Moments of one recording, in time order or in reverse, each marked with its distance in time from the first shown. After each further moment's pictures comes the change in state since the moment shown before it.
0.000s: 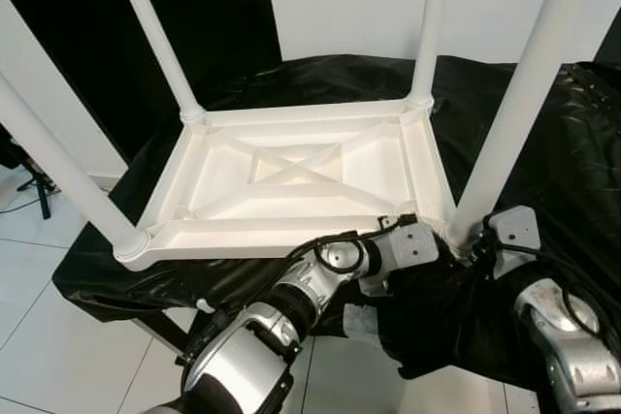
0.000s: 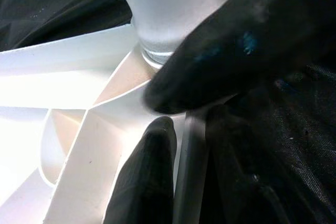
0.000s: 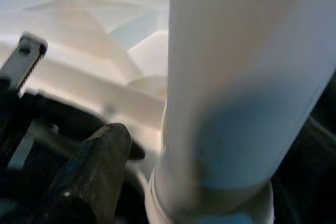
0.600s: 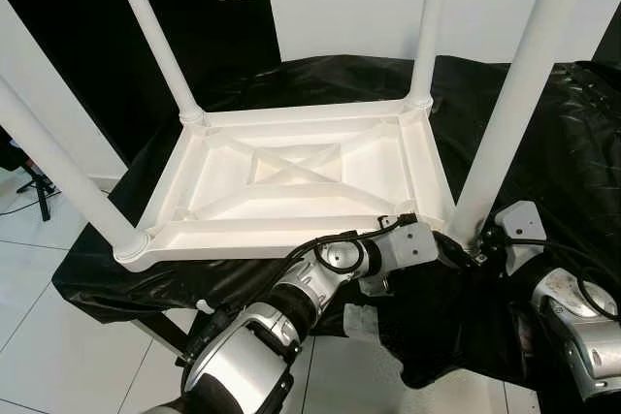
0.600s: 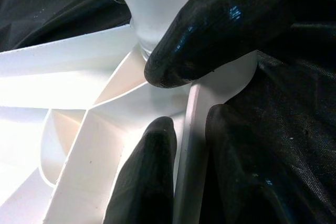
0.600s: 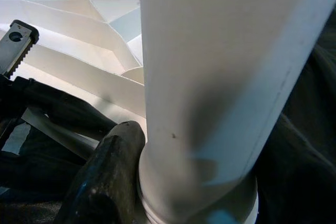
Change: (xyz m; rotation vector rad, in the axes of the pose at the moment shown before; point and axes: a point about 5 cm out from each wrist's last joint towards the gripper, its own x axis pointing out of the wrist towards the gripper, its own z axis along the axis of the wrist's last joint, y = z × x) left arm 0.000 0.000 0.000 -0.001 0.001 0.001; right arm 0.001 -0.008 -0.002 -0.007 0.013 0.030
